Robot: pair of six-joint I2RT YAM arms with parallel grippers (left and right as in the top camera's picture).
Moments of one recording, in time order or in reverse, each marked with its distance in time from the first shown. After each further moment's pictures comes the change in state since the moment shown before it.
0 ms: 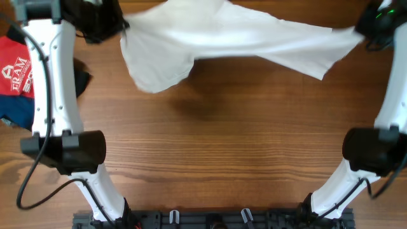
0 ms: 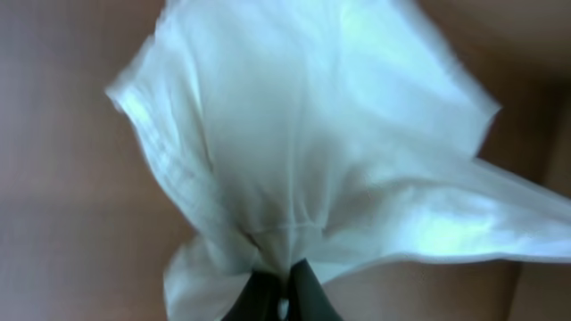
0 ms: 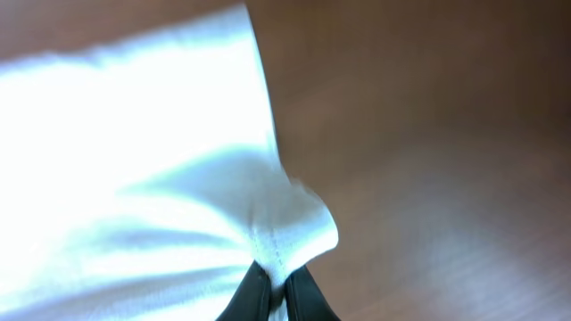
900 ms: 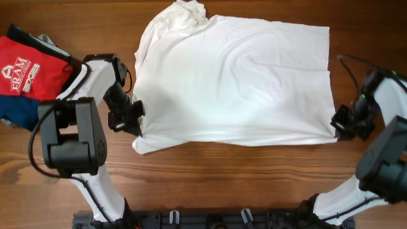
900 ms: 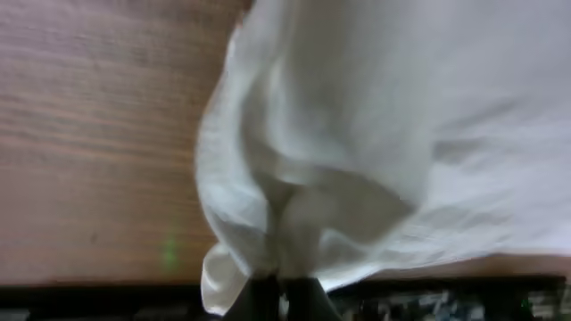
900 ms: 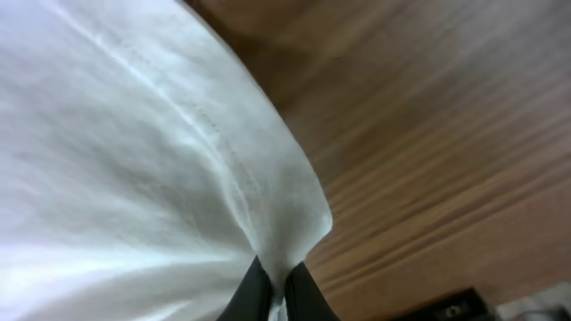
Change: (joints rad) left arm -0.013 -0.035 -1.022 0.185 -0.172 0.043; right arm -0.242 -0.196 -1.032 0.240 -0.076 0.055
